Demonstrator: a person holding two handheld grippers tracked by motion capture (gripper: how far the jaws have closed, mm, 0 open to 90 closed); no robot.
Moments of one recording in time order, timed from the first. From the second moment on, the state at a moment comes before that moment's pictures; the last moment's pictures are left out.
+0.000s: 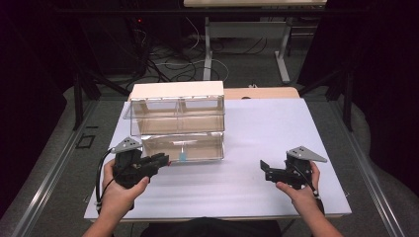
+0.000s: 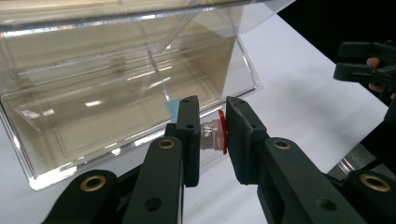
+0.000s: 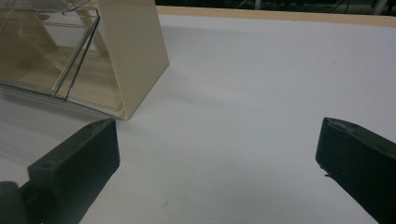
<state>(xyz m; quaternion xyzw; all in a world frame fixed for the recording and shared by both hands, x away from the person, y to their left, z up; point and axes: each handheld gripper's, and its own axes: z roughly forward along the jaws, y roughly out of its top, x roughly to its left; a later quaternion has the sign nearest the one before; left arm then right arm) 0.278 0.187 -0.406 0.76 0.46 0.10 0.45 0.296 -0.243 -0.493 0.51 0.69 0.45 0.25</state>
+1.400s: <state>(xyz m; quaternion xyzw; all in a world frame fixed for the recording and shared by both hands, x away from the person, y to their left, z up) 0.324 0.138 -0.362 0.76 0.44 0.11 0.47 0.296 -0.244 -0.494 0.51 0.69 0.45 0.25</state>
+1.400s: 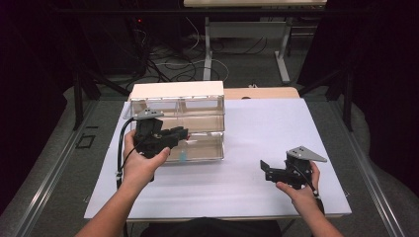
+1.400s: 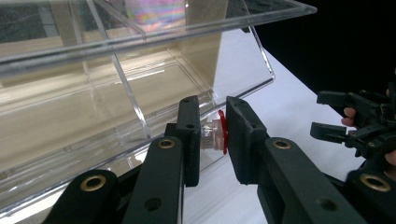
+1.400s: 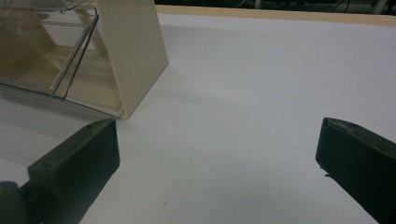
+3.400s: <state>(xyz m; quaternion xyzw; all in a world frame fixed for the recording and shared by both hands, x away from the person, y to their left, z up) 0.367 0.098 -0.380 0.72 0.50 0.12 0.47 0.297 -0.245 -0.495 0.51 0.69 0.45 0.25</state>
